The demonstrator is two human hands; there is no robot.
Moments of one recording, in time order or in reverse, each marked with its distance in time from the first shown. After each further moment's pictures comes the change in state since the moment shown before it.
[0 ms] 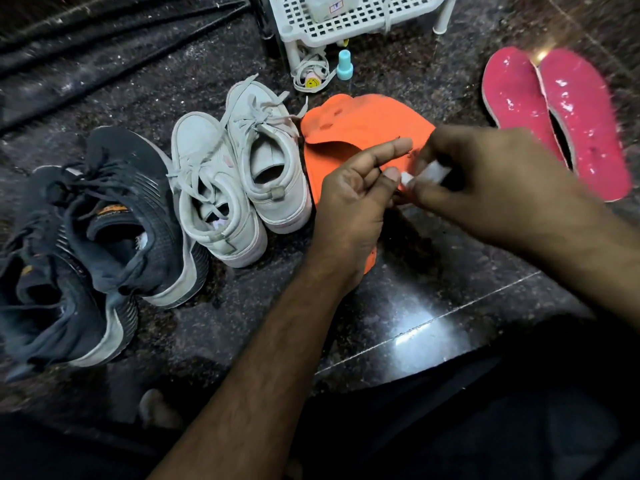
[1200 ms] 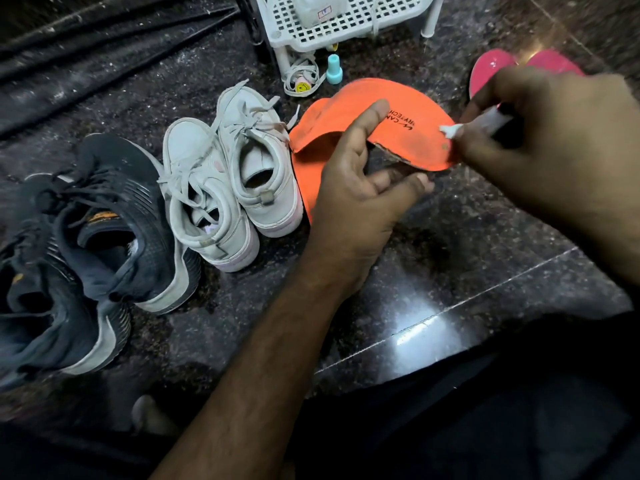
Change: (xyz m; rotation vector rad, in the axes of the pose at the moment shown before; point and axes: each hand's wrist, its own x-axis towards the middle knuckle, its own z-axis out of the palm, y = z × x) left_hand -0.012 0.028 0.022 -0.004 -0.012 0.055; right_hand -0.007 0.017 -0.034 -0.079 0.233 0.113
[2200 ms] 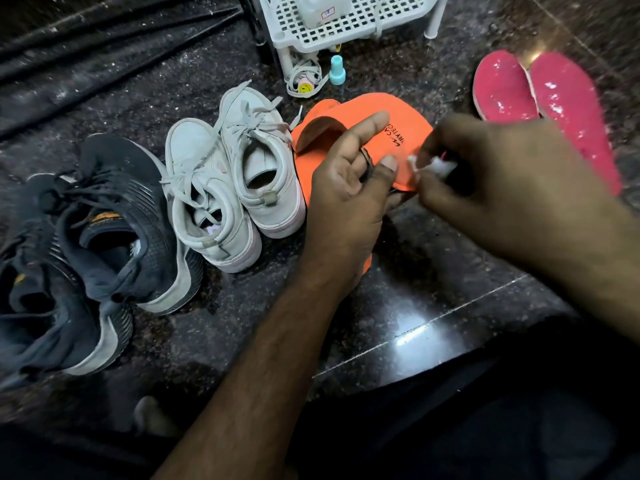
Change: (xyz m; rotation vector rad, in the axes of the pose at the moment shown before) left_hand 0.003 -0.005 -0.008 -0.012 0.049 -0.029; right_hand -0.015 -0.030 0.009 0.049 -0.146 -0.123
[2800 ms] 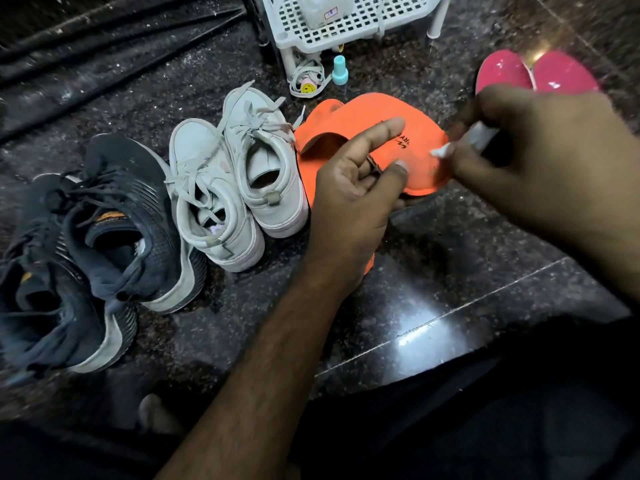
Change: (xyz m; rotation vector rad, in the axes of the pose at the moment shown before) left_hand 0.002 -0.003 -0.001 0.072 0.032 0.031; right_hand 0.007 0.023 -0.006 -0.037 0.108 0.060
